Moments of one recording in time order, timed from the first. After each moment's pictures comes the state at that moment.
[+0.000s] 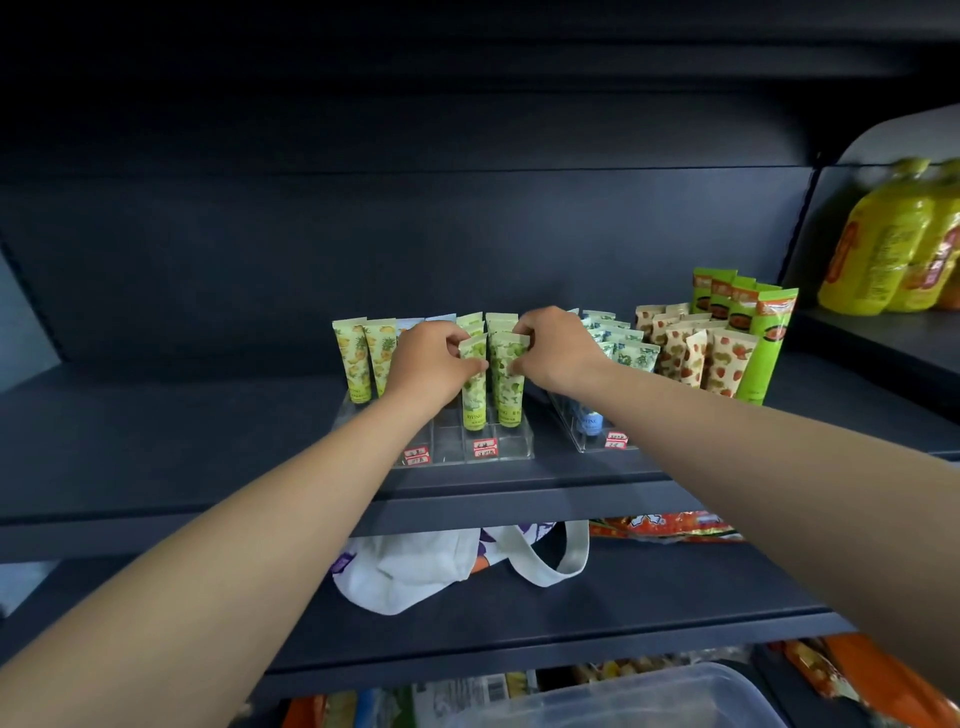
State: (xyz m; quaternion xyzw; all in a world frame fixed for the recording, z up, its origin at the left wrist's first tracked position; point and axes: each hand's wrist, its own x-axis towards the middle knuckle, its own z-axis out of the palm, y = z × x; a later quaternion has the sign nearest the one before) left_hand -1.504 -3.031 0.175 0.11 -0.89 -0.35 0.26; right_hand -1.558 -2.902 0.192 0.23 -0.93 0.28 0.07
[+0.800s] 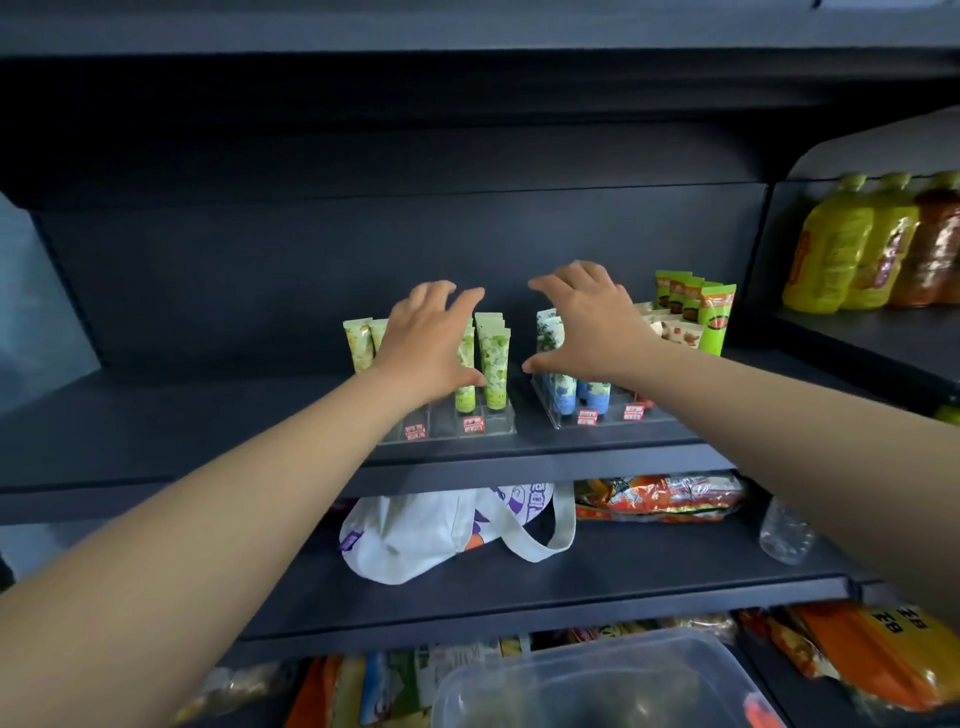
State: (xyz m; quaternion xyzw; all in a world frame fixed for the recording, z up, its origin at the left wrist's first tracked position) left_hand -1.449 -3.009 0.207 0.00 -0.97 0.01 0.24; right_hand -1.504 -2.830 0.222 0.32 -0.91 0.08 0.24
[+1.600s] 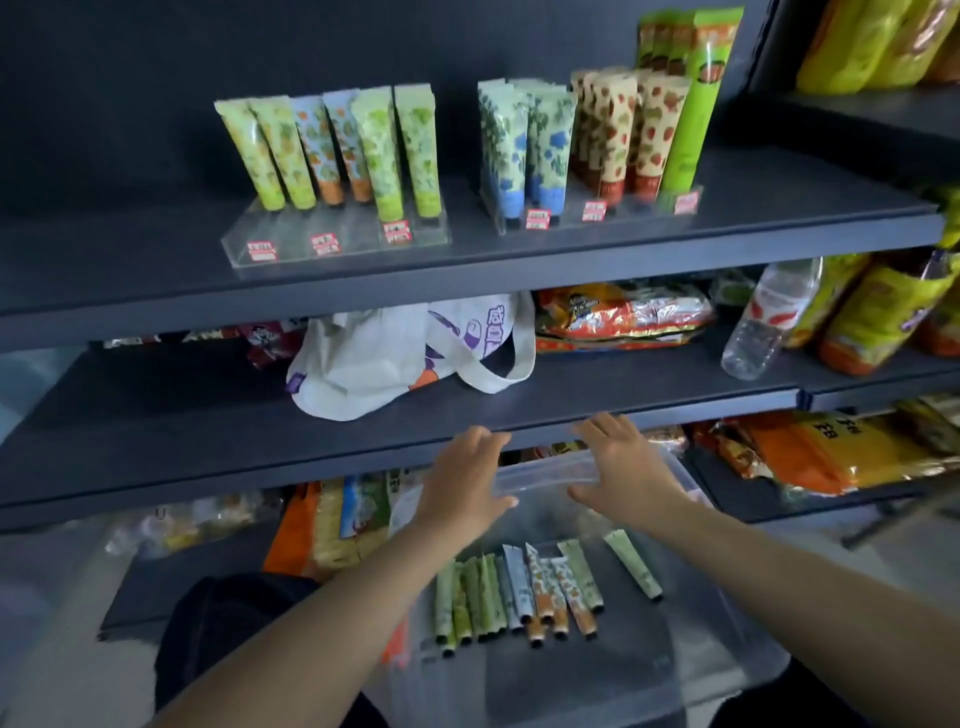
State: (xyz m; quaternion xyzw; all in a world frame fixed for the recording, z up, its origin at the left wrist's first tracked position) left_hand -1.375 -2.909 -0.087 -0.02 -0.99 -0.16 0.02; right_hand -1.430 -2.717 -0.070 0.27 -0.95 0.14 -0.02
